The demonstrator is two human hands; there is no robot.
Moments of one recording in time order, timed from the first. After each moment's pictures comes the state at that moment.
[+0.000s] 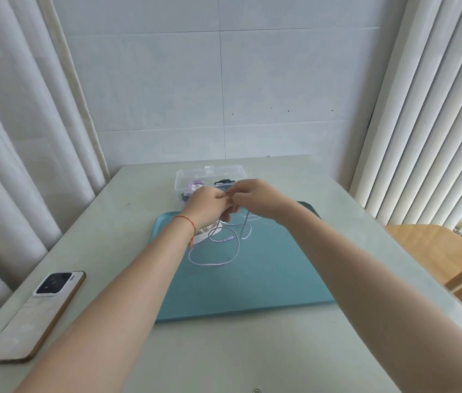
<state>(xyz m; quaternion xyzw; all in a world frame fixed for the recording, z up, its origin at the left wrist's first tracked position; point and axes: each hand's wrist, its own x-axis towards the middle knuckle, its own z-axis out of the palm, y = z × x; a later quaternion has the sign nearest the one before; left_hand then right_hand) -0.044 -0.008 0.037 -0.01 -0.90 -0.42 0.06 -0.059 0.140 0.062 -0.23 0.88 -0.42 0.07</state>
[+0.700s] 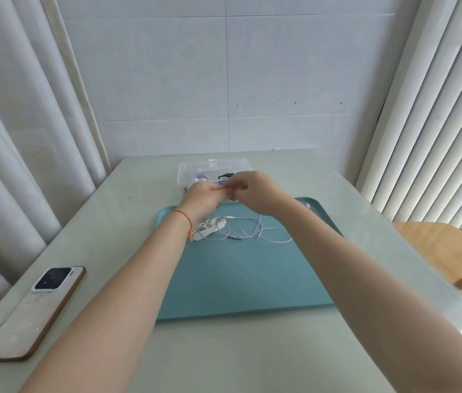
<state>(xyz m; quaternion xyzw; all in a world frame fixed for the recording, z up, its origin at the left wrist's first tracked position) -0.047 -0.019 0.035 0.05 -0.84 -0.54 0.04 -0.078 0.124 0.049 -0.24 0.89 -0.39 -0.01</state>
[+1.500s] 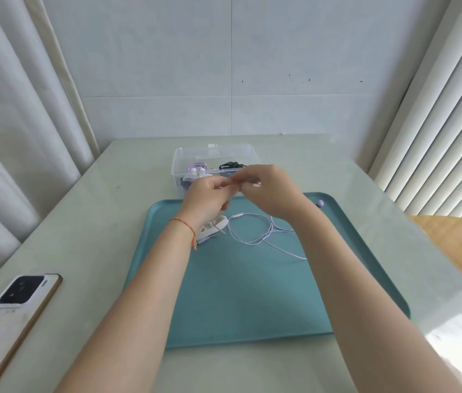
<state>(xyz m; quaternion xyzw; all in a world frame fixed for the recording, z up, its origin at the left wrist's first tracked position) -0.080 -0.020 0.004 0.03 -0.80 -0.60 0.08 -0.104 0.125 0.033 -0.24 0.89 -0.38 -0.05</state>
